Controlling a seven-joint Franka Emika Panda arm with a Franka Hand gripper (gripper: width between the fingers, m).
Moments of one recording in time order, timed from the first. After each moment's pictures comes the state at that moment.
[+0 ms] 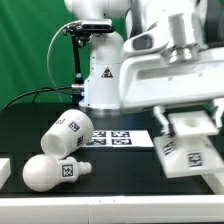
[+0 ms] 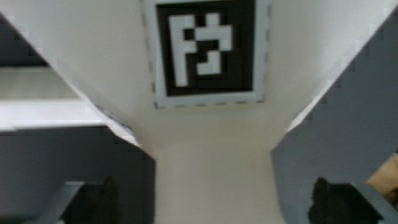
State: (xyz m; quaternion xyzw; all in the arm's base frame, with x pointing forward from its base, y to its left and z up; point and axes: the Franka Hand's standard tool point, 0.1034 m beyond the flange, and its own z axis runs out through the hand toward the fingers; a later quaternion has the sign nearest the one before) arm 0.612 0.071 0.094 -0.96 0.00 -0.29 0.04
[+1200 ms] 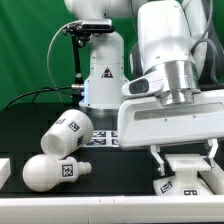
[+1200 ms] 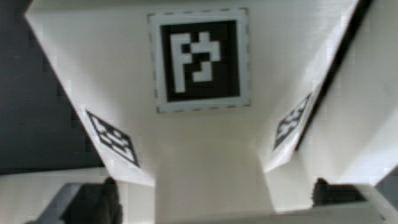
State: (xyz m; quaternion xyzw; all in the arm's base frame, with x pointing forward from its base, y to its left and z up) arm 0.613 0.093 0.042 -0.96 0.01 -0.27 0.04
